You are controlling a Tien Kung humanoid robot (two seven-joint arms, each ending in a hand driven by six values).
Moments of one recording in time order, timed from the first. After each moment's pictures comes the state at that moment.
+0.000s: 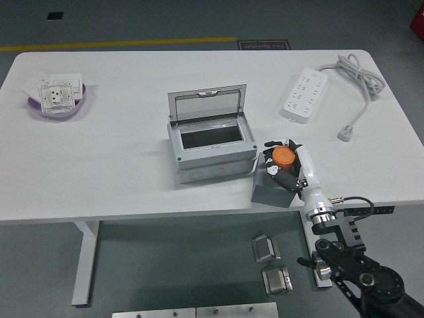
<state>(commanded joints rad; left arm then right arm) 0.10 0.03 -1.83 -0.18 1.78 -0.07 0.40 0.19 -0.17 0.90 1.15 -1.12 -0.46 0.48</state>
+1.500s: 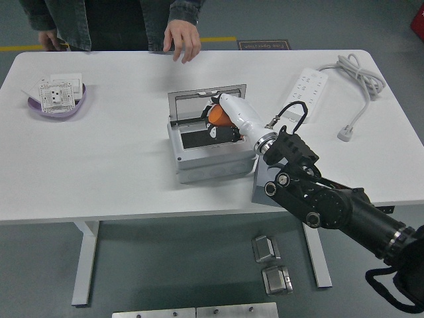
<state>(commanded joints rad) 0.09 0.05 -1.84 -0.18 1.81 -0.06 0.39 0.74 -0.07 0.62 0.90 -1.69 -0.32 0.02</state>
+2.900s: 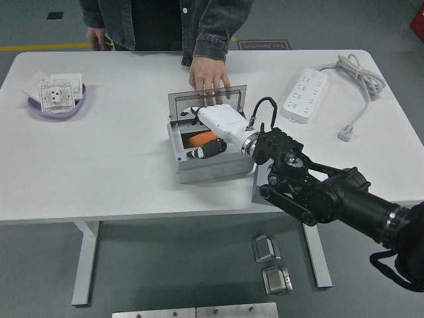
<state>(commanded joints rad) 0.07 0.05 -1.81 -0.18 1.81 -0.06 0.37 0.82 -0.11 0.46 0.91 -1.80 -0.25 0.00</state>
